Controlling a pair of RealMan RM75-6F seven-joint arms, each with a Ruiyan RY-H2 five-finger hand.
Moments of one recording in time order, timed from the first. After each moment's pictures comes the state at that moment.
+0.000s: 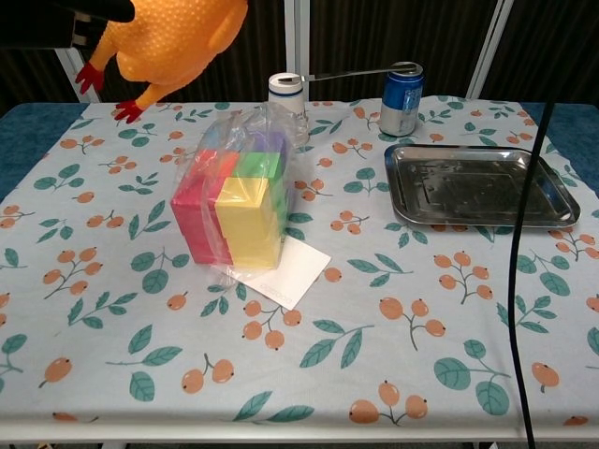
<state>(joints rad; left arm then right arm) -0.85 -1.00 -0.09 -1.71 1.56 0.80 -1.46 1.11 -1.21 0.32 -1.77 -1.35 0.89 -0.48</state>
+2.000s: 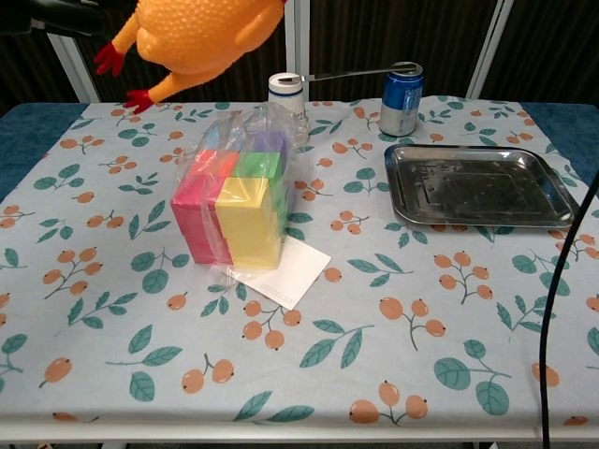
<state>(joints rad) -0.72 -1.04 -0.16 -1.73 1.43 0.89 -1.08 0.96 -1.14 0.26 -1.83 -1.41 1.04 -0.22</state>
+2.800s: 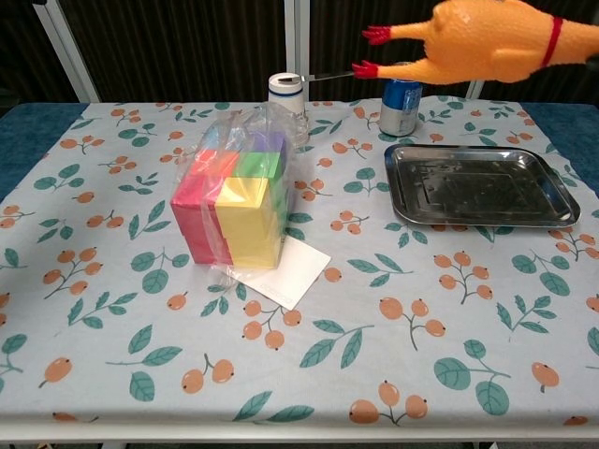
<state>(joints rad) -0.50 -1.12 -0.10 -1.71 1.36 1.16 -0.52 0.59 -1.12 0.07 -1.39 -1.43 1.06 0.87</state>
